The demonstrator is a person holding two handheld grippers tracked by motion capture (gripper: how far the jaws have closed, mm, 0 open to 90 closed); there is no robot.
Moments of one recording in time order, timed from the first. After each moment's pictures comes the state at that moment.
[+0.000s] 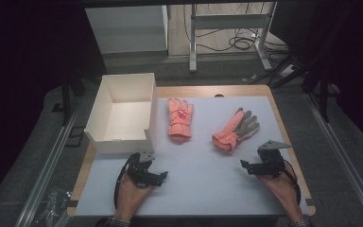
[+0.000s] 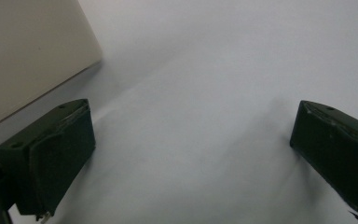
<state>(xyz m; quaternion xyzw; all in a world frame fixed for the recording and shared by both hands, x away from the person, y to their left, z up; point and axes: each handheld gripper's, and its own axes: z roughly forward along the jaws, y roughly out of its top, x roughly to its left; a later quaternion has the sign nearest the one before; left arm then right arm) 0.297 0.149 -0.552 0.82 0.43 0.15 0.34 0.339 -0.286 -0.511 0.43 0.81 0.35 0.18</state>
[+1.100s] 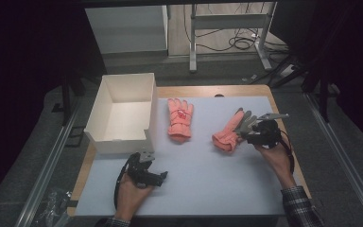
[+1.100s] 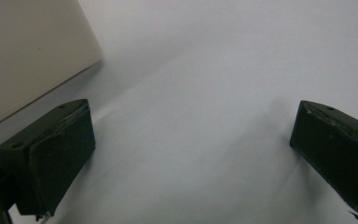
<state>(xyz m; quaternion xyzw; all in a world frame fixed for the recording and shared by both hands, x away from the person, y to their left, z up) 0.297 0.149 -0.552 0.82 0.43 0.15 0.34 0.418 -0.279 -0.476 0.43 0.80 0.36 0.19</state>
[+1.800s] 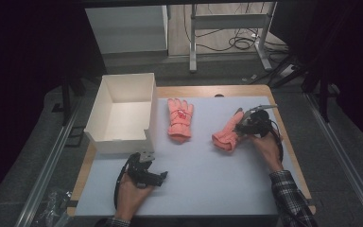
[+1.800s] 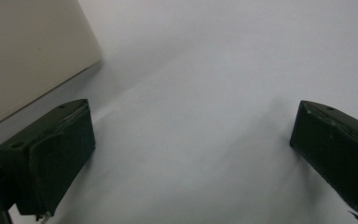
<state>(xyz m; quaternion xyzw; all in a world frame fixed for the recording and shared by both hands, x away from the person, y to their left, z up) 0.297 0.149 -0.551 0.82 0.43 0.15 0.34 0.472 -0.269 -0.498 0.47 0.79 0.34 0.18</state>
